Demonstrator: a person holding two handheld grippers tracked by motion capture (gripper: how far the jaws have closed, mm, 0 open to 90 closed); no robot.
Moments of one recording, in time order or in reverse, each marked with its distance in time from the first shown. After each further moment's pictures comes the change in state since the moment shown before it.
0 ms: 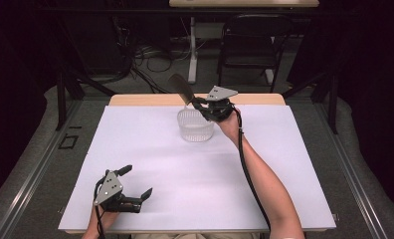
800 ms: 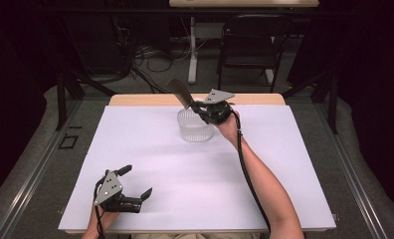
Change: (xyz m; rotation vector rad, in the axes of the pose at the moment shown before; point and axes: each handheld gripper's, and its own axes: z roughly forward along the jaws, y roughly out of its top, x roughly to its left) left arm 0.000 0.000 -0.001 0.002 0.001 -0.001; right arm 0.004 -0.009 0.007 0.045 0.016 -0.004
